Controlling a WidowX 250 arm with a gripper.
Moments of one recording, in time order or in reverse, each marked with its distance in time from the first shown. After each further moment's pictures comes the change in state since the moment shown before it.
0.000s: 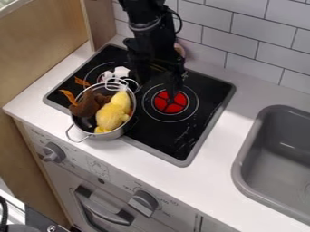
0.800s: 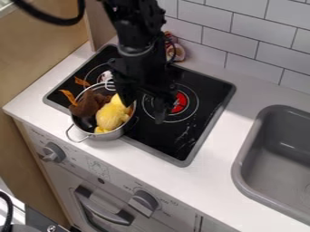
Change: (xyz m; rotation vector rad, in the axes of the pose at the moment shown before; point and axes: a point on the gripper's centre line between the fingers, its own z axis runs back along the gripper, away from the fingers) arm -0.047 -0.019 0.010 0.105 0.017 0.042
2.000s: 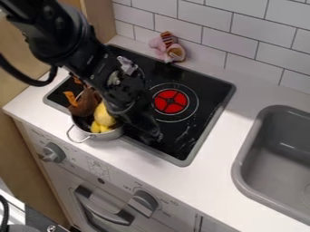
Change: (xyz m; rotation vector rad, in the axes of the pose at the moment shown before) arm -0.007 0.021 -0.059 0.100 -0.272 -0.080
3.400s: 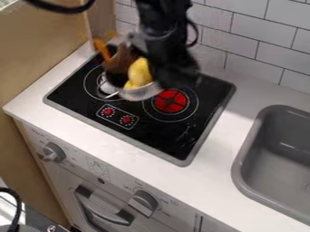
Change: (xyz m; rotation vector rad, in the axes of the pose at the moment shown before) arm 0.075 -0.028 0.066 -0.013 0.095 0.032
